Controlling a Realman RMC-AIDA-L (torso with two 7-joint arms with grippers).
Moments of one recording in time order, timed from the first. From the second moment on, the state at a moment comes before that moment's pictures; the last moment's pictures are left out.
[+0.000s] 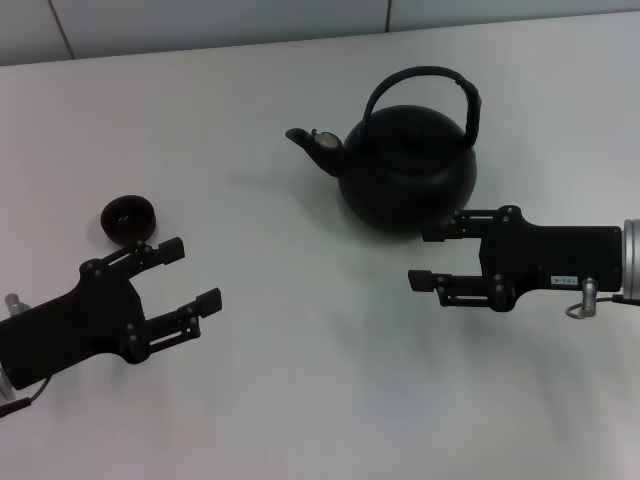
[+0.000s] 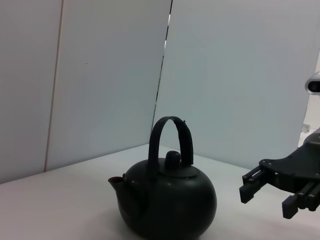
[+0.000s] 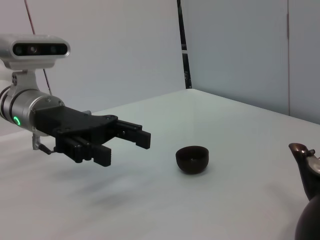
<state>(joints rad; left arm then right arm) -0.37 -2.06 0.81 0.39 1.72 1.57 -0.94 0.41 2.09 -0.70 -0.66 -2.00 -1.58 1.15</state>
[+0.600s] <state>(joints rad) -0.37 -2.07 0.80 0.40 1.72 1.56 -0.94 0.41 2.09 -0.70 -0.66 -2.00 -1.58 1.15</state>
